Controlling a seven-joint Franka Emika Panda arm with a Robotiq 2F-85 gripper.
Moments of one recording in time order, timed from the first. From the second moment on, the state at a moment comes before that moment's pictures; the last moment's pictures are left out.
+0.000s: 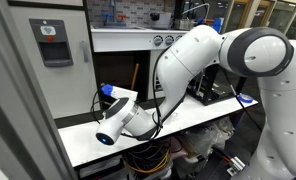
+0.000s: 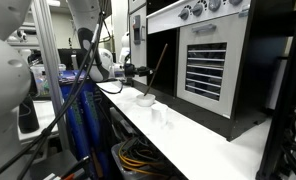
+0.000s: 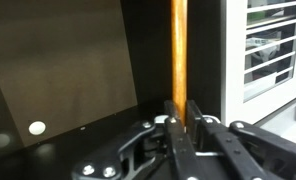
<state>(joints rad) 0.42 0.53 0.31 -1.94 -1.69 1.50 -0.58</state>
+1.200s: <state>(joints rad) 0.37 0.23 0.34 -1.91 -1.06 1.77 -0.59</state>
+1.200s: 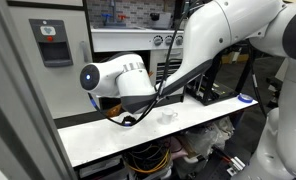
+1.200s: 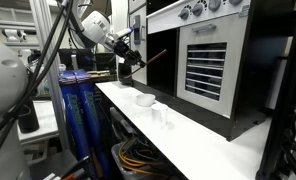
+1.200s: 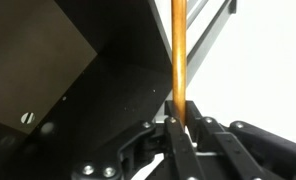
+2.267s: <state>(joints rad) 0.37 0.19 0.34 -1.94 -0.36 2.17 -0.33</state>
